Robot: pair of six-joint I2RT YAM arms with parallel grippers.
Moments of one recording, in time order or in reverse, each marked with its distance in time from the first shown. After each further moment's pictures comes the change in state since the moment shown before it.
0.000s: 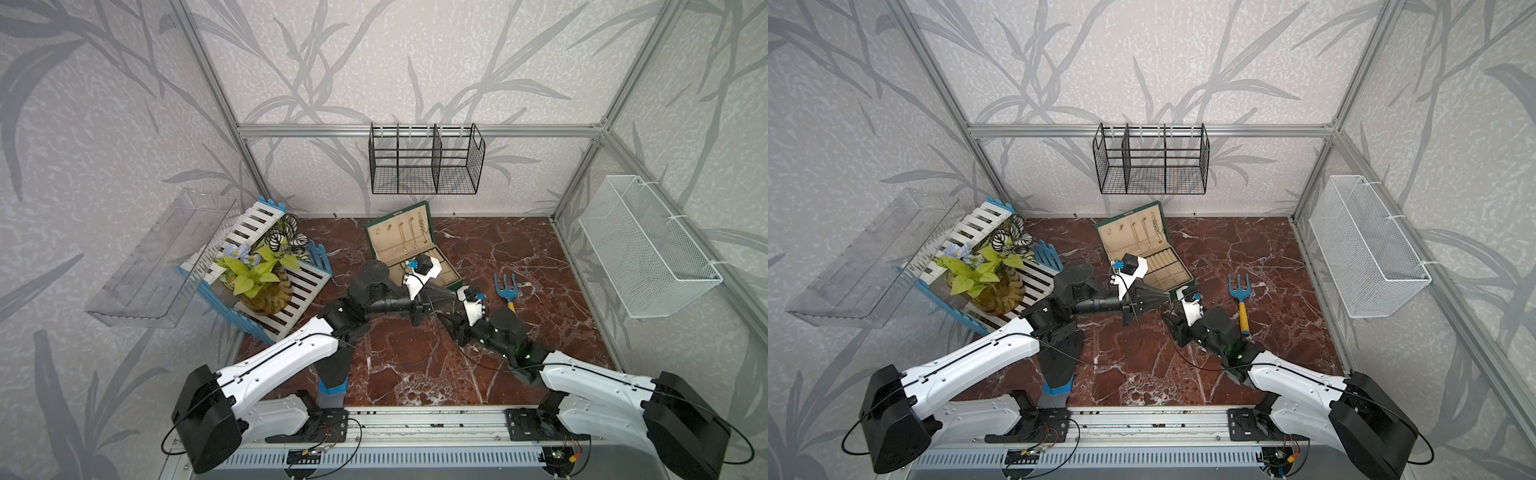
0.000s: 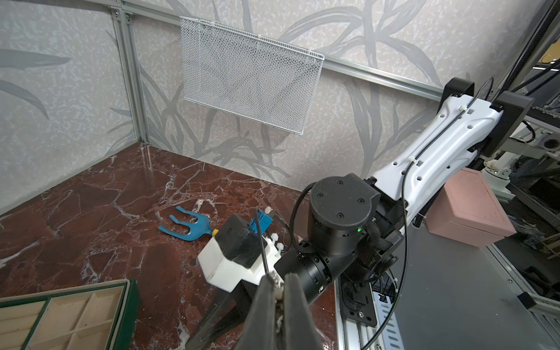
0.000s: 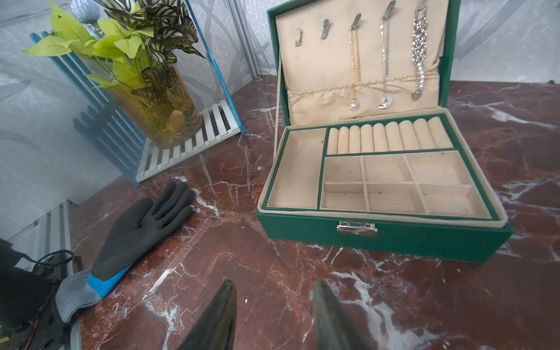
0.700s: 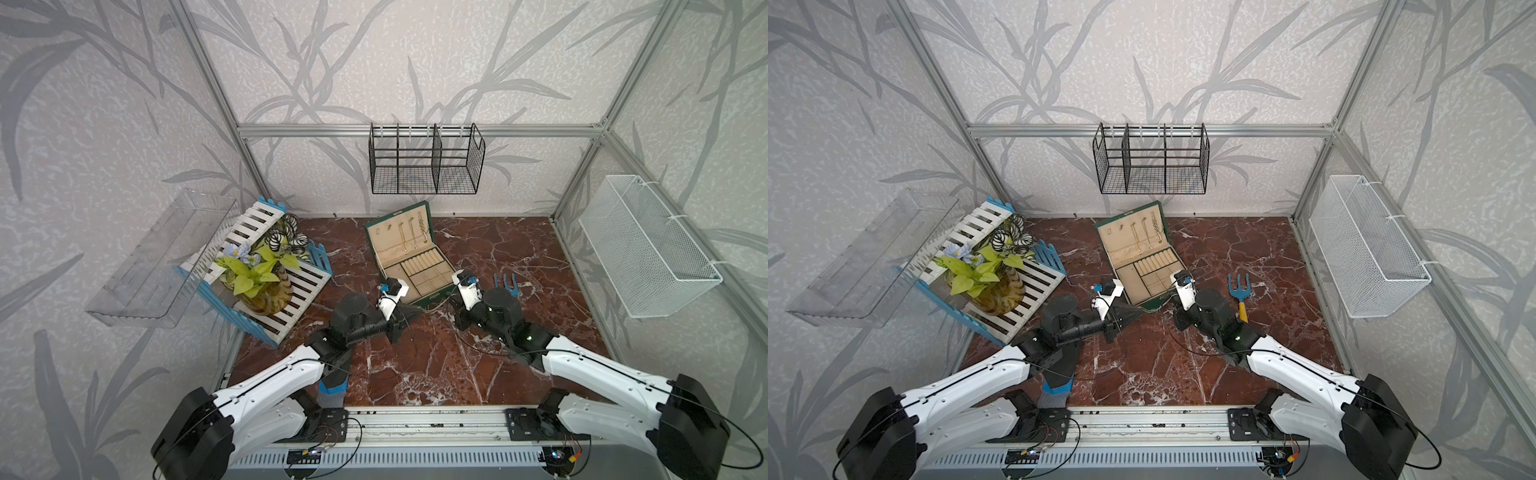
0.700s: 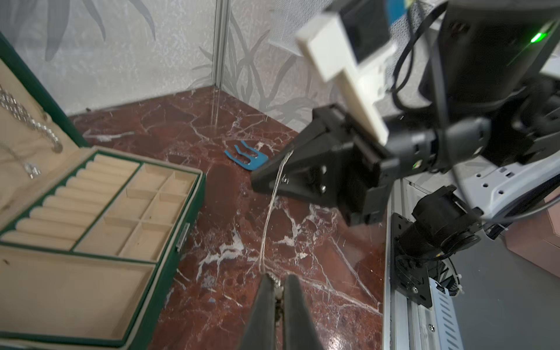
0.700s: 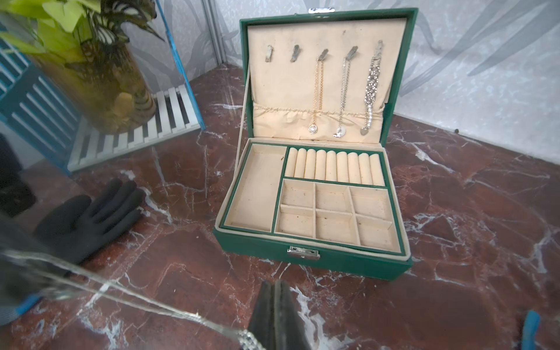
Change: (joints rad) left arm 0.099 -0.121 -0.488 0.221 -0.158 -0.084; right arm -0.015 0.015 0.282 -0.383 0.092 -0.227
